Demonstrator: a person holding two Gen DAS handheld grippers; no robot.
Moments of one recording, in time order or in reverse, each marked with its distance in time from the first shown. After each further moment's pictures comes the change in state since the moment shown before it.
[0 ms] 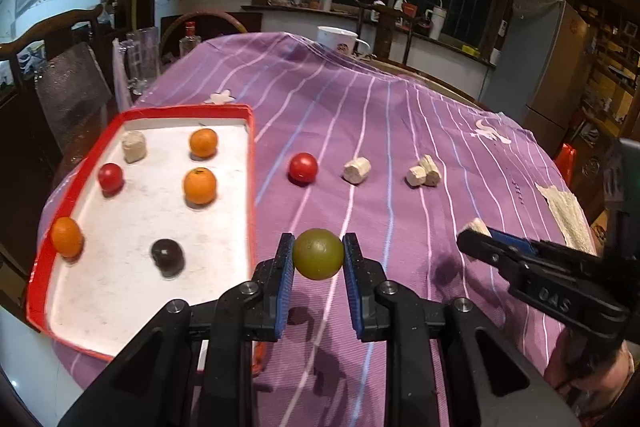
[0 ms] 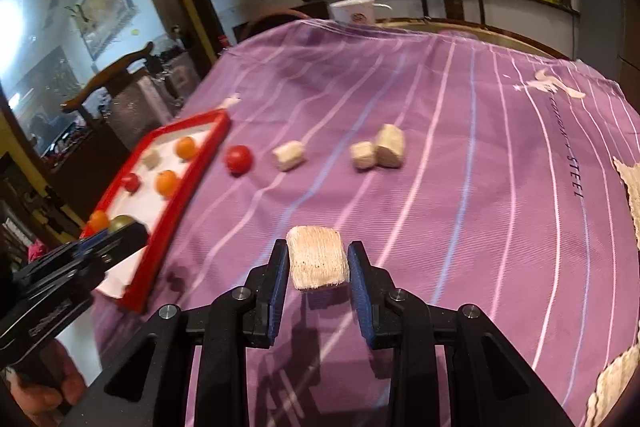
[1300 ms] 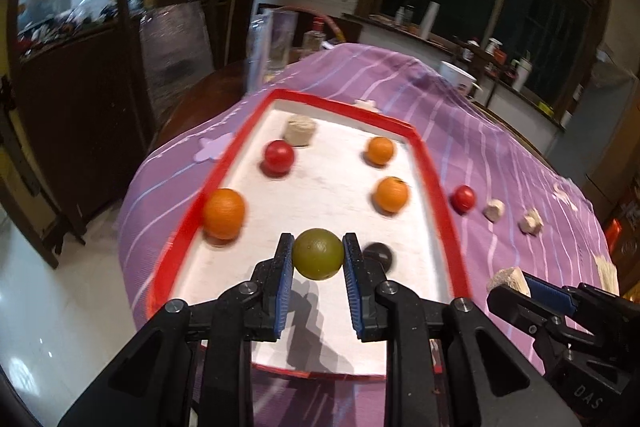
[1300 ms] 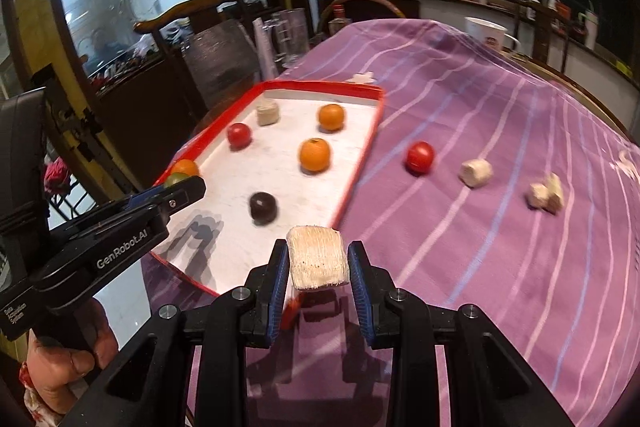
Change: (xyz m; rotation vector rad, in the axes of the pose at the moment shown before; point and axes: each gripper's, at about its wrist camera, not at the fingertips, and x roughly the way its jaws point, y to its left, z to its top) left arm -0.023 0.143 -0.016 -0.261 -0.046 0.185; right arm 0.037 0.159 -0.005 -0.279 0.068 0.100
